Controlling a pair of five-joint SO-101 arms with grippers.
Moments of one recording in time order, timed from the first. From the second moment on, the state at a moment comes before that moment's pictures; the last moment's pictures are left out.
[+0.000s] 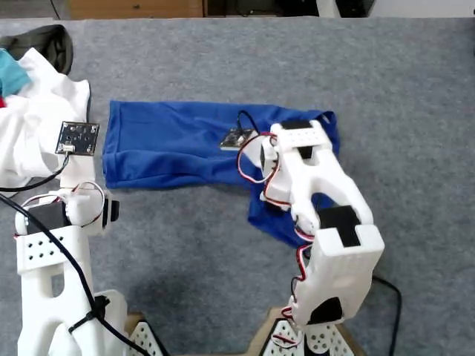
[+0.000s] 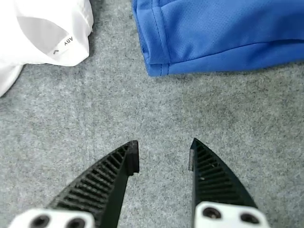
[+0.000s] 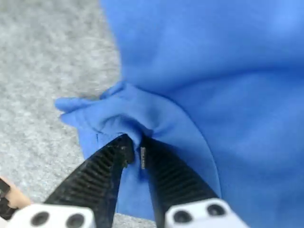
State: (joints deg) left arm -17.9 -48.8 54.8 65.5 -26.7; right arm -9.6 21.3 14.8 74.5 42.3
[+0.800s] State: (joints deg) left arm -17.9 -48.8 54.8 65.5 -26.7; right arm -6.6 32.1 -33.3 90.9 41.5
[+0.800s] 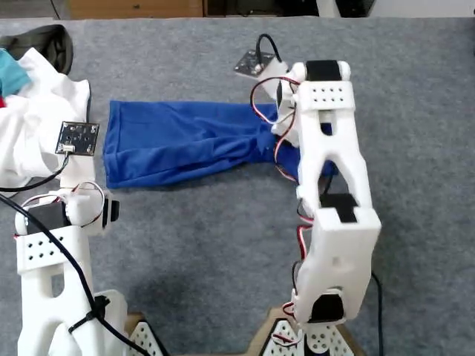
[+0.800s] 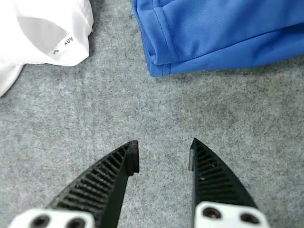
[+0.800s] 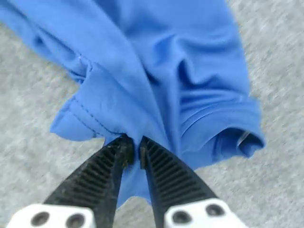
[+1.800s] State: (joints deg) left arm -17.9 -49.0 55.8 65.5 -26.7; right arm -8.8 53.5 -78.3 100.8 48.6
